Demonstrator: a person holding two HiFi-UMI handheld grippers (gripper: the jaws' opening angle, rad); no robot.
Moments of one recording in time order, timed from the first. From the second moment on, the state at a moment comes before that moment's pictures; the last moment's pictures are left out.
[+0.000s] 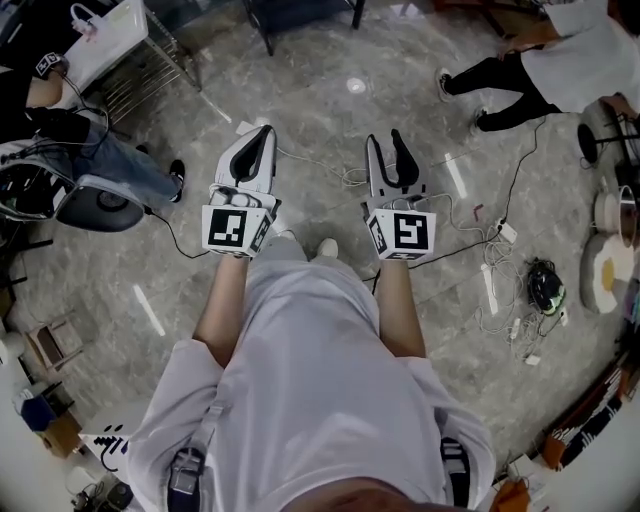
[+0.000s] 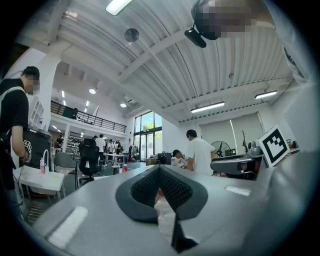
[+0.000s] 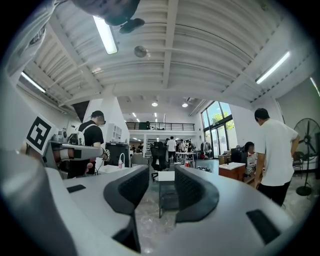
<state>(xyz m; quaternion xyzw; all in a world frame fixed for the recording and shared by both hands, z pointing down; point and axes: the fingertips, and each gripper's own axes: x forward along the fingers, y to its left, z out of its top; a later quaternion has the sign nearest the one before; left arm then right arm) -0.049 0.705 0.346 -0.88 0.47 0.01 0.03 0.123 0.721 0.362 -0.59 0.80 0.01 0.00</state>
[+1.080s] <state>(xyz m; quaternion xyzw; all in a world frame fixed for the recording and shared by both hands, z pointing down) -0.095 0.263 0.363 -0.88 0.48 0.01 0.01 0.091 0.291 0.367 -0.59 0.81 0.00 -0.03</state>
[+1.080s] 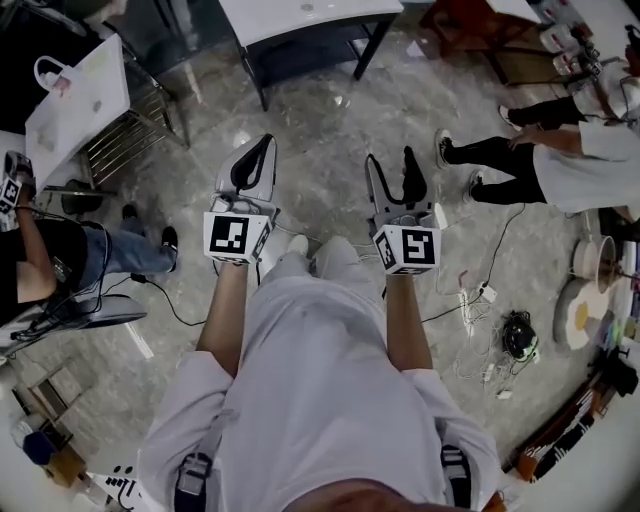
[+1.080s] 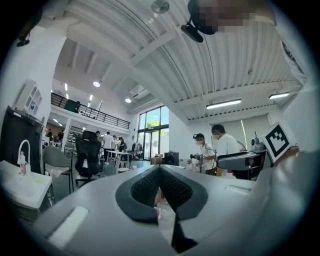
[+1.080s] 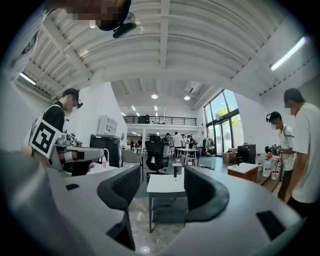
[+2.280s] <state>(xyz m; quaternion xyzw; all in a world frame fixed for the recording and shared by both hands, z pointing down) -0.032 -0.314 0.395 -0.85 0.53 -0.01 -0.01 0.151 -0.321 0.400 -0.52 0.85 0.02 -0.08</state>
